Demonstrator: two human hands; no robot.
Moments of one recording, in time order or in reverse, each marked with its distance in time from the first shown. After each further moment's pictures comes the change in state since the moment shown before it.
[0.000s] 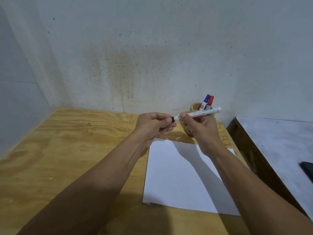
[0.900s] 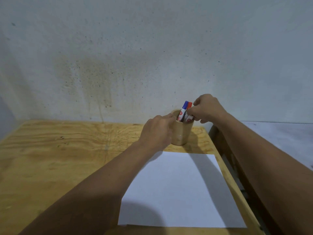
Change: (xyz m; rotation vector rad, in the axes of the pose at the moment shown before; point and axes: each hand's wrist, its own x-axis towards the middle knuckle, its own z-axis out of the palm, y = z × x) left_hand 0.026 -0.015 0.064 1.338 -0.090 0.700; right_hand 0.091 -0.045 -0.070 -0.992 0.020 0.205
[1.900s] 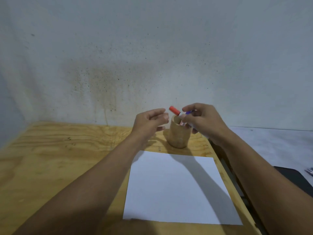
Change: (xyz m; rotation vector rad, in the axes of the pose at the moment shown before) left_hand -0.004 -0.017 -0.032 -1.170 0.109 -0.505; right_hand -0.071 -0.012 -0.005 0.460 -0.042 -0.222
